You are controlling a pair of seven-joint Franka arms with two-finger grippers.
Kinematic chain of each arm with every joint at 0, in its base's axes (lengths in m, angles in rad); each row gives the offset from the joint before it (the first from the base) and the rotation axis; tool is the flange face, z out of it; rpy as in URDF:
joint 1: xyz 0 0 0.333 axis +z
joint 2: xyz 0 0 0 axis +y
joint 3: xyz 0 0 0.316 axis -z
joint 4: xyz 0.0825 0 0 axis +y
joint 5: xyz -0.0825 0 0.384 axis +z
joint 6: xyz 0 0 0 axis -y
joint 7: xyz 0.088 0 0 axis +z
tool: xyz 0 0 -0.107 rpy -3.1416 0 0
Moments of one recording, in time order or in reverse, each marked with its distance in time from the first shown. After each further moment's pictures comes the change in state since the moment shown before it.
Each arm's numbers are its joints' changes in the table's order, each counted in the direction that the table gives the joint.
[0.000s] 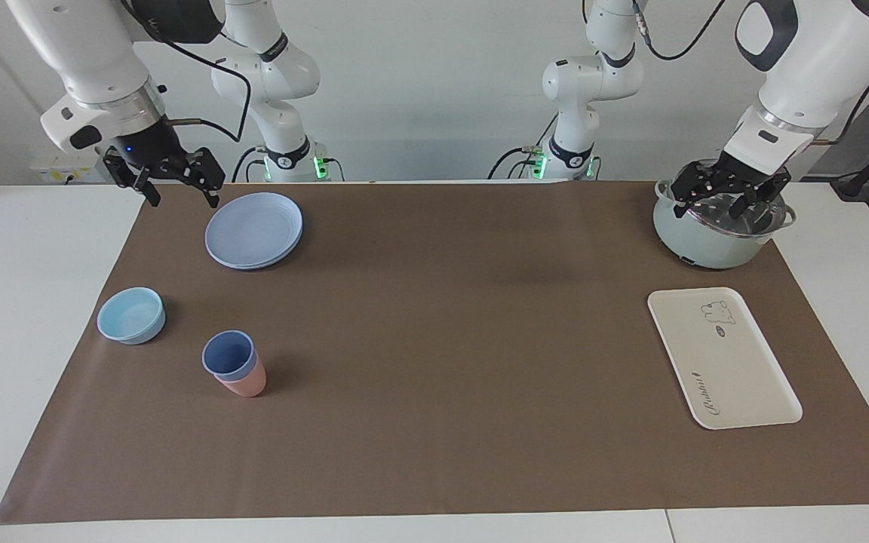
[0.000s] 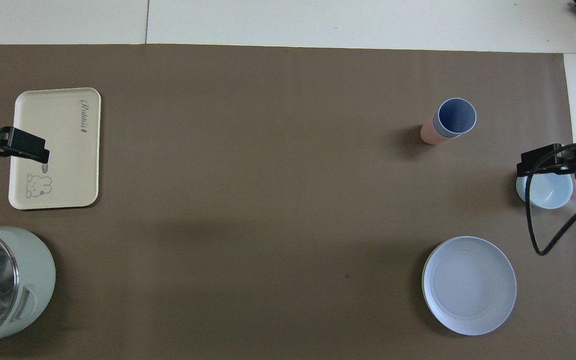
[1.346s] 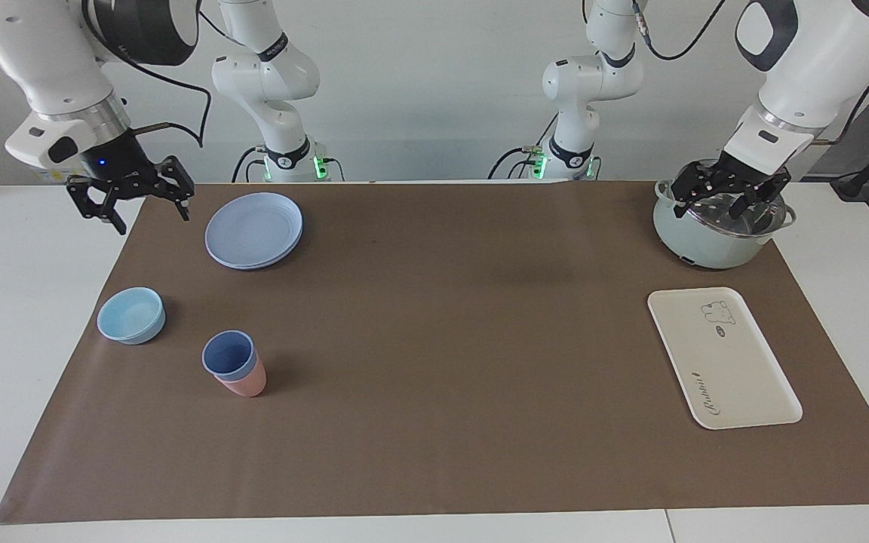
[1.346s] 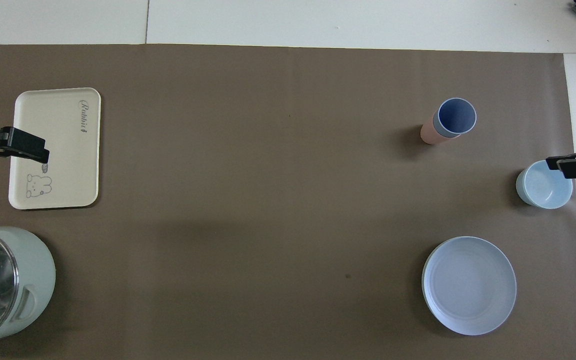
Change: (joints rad) left arm 0.000 0.000 0.000 0.000 0.000 0.000 0.000; right arm -0.185 -0.009 0.013 0.158 0.210 0.304 0.808
